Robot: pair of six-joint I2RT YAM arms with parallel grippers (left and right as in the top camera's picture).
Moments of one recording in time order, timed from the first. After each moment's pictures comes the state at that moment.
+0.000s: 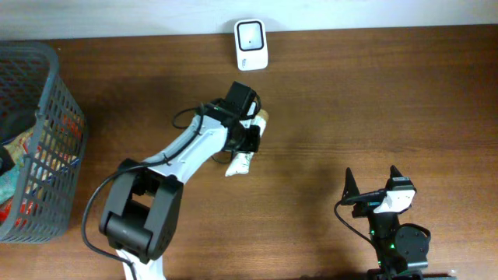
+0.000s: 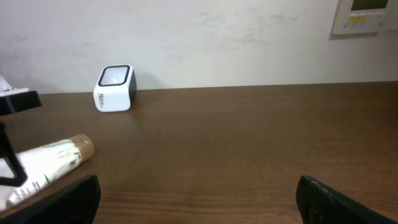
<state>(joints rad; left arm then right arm) -0.50 1.98 1.40 -0.68 0.14 -0.32 0.04 0.01 0.01 -0.08 0.00 0.07</state>
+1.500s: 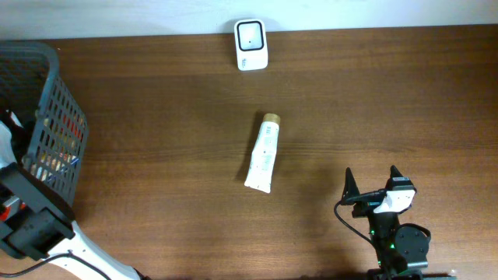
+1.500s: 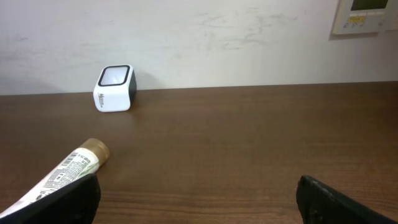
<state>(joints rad) 0.67 2.15 1.79 -0.99 -0.06 -0.07 0.04 0.01 0.01 -0.08 0.00 0.07</state>
